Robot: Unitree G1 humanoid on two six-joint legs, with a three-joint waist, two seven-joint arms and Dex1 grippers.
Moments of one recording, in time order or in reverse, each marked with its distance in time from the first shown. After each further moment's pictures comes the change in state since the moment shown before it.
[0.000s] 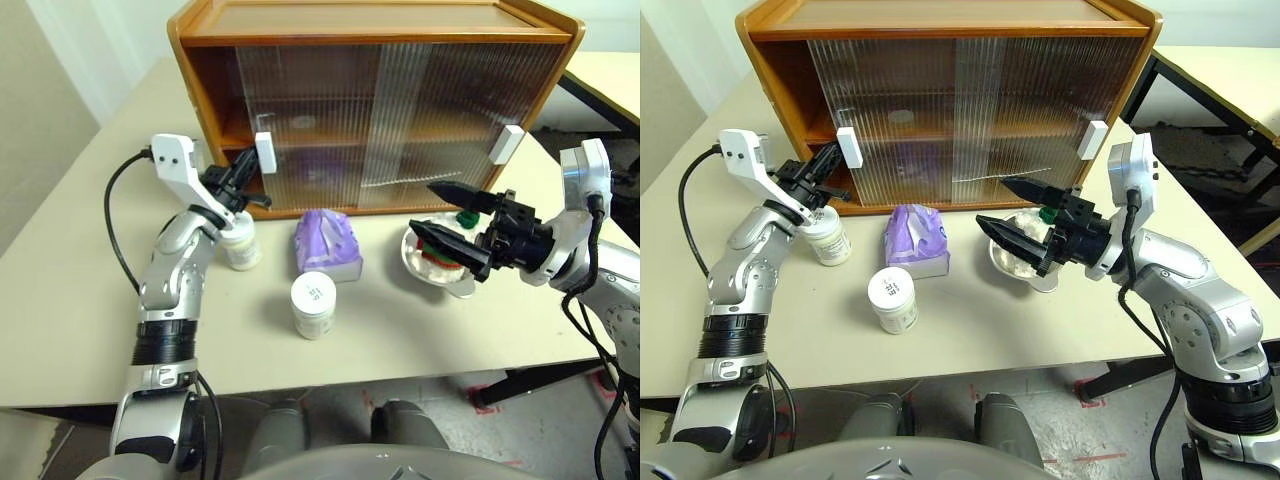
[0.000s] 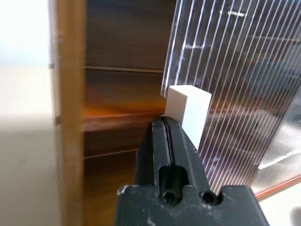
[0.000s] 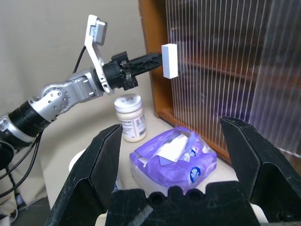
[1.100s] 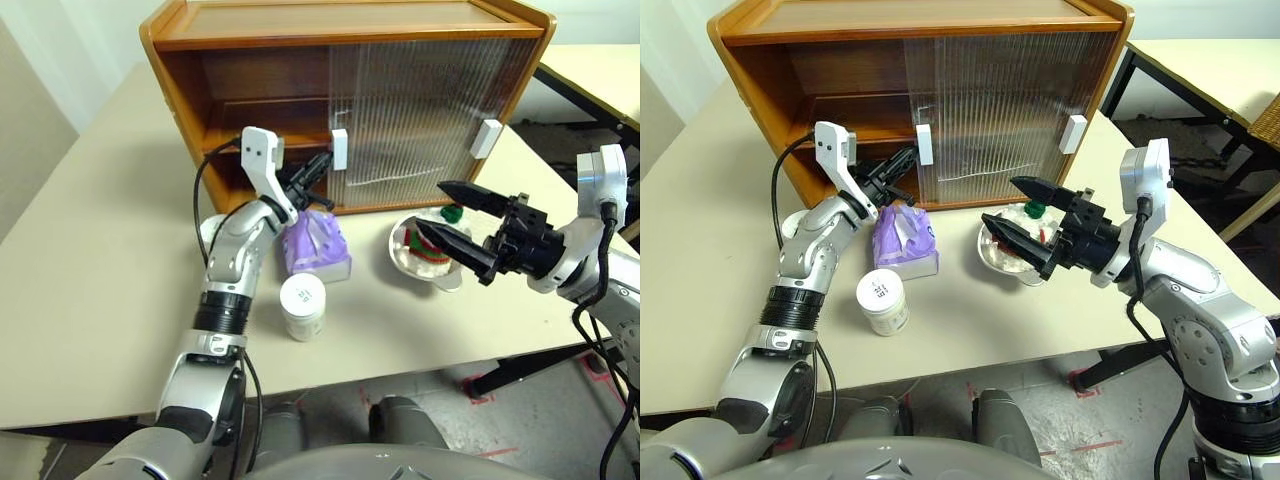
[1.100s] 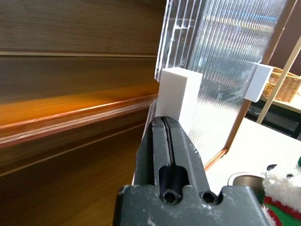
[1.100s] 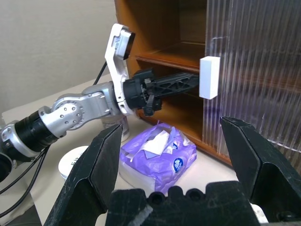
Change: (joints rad) left arm -0.154 -0.165 -0.130 0.228 0.086 -0.052 -0.115; right arm 0.058 -0.002 -0.038 -0.075 0.021 0.001 -0.075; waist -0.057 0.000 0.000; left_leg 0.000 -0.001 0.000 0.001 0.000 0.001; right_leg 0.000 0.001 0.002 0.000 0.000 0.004
